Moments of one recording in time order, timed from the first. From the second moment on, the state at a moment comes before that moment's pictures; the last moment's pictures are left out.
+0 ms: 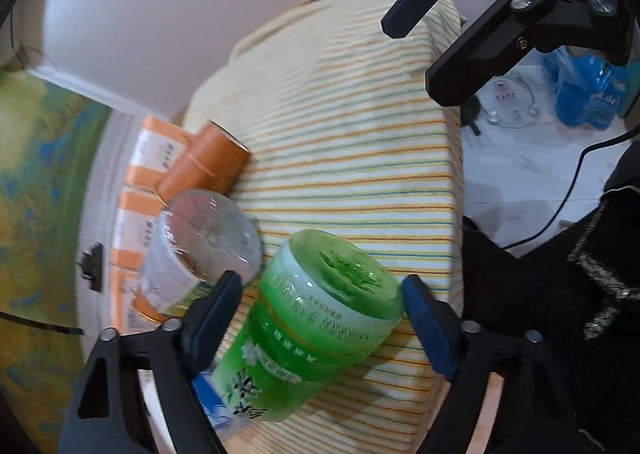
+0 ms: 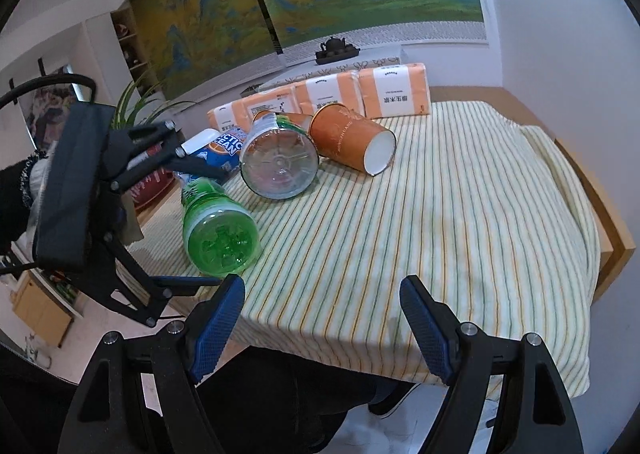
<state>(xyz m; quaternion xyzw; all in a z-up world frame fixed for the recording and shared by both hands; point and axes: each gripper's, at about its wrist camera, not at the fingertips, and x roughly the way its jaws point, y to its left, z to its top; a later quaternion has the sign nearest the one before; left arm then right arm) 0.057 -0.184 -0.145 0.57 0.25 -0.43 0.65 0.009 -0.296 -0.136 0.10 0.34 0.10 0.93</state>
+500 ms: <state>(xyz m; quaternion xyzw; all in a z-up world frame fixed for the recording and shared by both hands) 0.062 -0.155 -0.103 0.44 0.27 -0.44 0.74 0.015 -0.299 -0.137 0.12 0.34 0.09 0.93</state>
